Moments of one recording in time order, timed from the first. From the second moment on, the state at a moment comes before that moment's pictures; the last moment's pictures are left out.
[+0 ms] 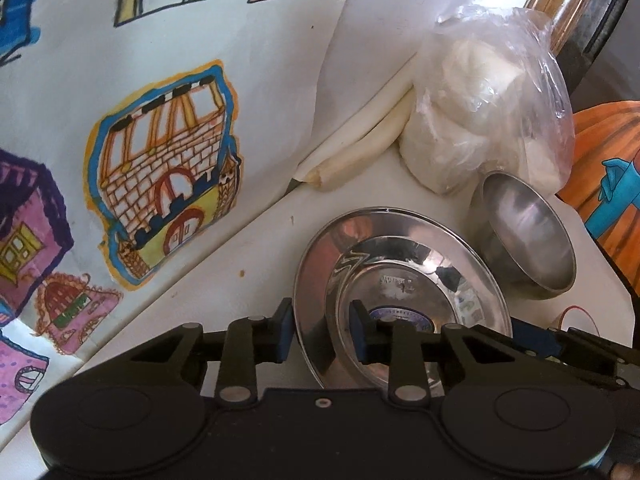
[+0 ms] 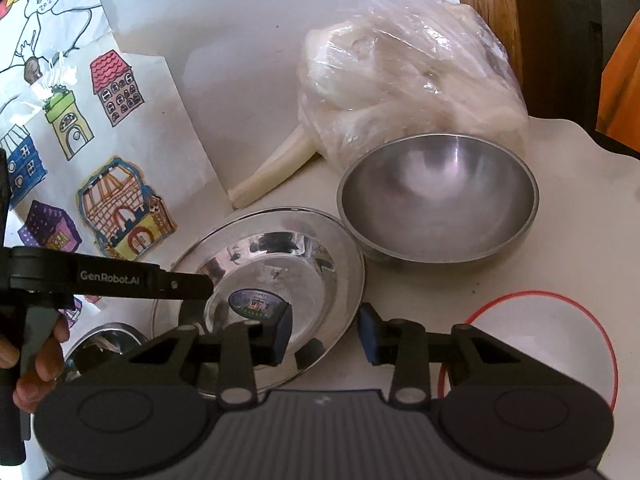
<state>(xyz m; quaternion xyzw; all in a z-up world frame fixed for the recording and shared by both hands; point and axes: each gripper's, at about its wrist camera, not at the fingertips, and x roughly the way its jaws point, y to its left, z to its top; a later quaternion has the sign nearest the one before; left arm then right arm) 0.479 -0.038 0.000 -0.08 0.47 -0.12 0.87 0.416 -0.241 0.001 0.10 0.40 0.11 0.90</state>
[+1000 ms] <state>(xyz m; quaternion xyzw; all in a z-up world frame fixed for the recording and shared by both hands) 0.405 0.007 0.046 -0.09 0.39 -0.12 0.91 0.376 -0.233 0.026 0.16 0.38 0.16 0.90</state>
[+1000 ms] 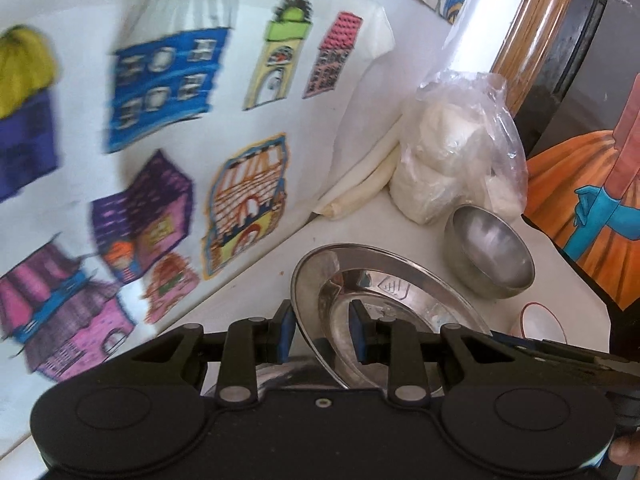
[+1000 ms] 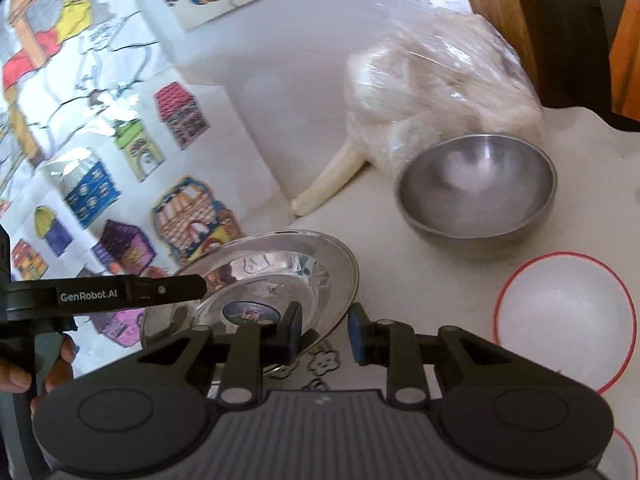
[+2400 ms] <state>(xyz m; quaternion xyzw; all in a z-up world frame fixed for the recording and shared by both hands) 0.305 0.057 0.019 -0.09 0.36 -0.05 0.93 0.308 -0.155 0.038 0.06 0.38 0.20 0.90</state>
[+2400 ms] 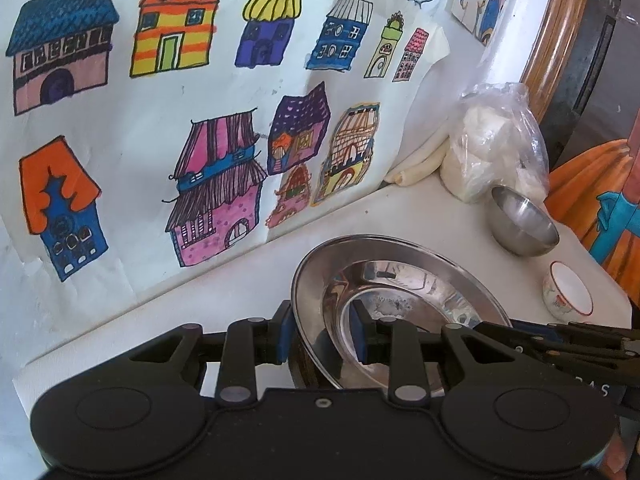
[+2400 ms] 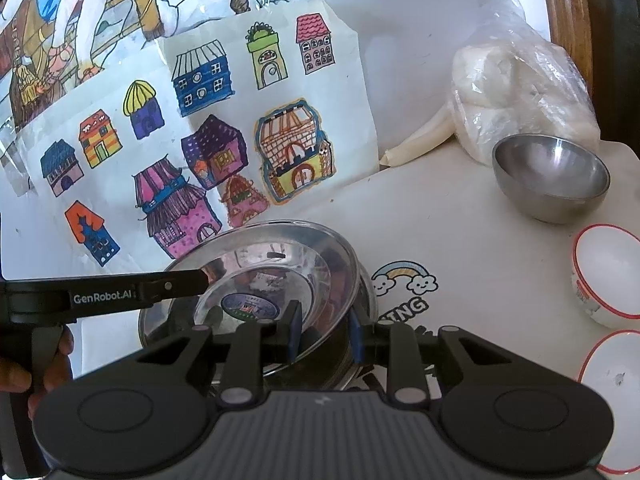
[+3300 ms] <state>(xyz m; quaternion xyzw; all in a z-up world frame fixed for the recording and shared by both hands) 0.302 0.046 0.002 -0.04 0.36 -0.04 0.93 0.307 -0.146 0.035 0.04 0.39 0.20 0.90</state>
